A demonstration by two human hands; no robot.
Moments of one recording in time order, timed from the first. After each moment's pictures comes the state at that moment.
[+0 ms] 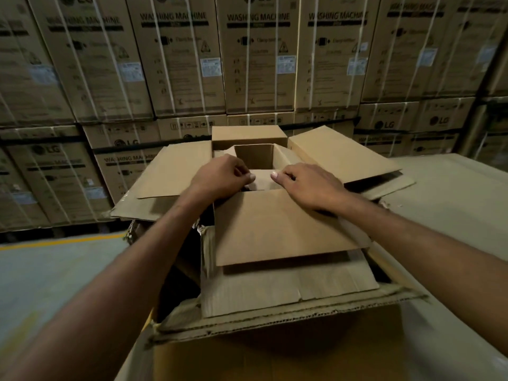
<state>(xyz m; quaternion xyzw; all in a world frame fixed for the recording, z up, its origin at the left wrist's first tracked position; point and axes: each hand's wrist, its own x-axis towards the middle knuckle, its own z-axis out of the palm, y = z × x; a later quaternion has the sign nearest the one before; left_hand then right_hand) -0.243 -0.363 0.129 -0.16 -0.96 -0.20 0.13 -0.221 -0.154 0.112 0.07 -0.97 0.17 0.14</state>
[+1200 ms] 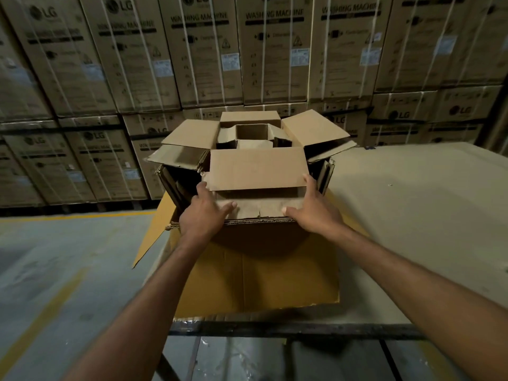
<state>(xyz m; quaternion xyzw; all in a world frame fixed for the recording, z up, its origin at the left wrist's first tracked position) -0.021 -0.335 0.028 0.10 -0.95 -0.22 0.17 -0.041 -0.083 0.020 0.02 -0.96 0.26 0.11</state>
